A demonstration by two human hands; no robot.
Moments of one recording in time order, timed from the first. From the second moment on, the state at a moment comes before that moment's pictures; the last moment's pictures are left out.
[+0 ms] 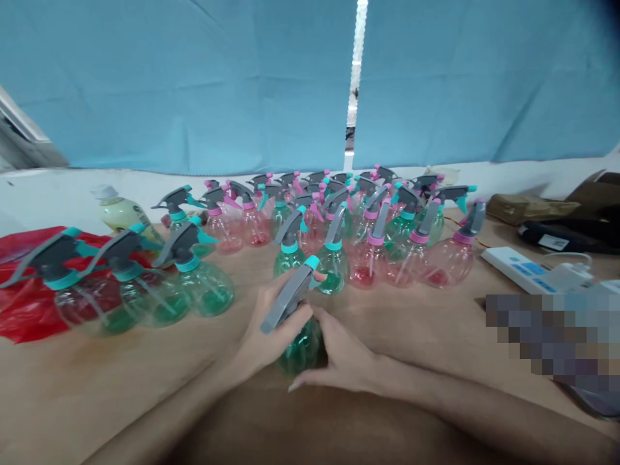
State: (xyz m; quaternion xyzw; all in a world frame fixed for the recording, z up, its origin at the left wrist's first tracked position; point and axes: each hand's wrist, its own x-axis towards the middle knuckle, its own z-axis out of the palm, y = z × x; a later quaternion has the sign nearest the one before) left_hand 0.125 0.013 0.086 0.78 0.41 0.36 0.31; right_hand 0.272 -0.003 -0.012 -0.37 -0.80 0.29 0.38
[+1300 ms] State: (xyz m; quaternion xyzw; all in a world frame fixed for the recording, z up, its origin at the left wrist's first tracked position) left_hand 0.122 0.022 0.079 0.80 0.35 0.38 0.30; right_hand 0.274 -0.005 -0.018 -0.38 -0.81 0.27 0.36
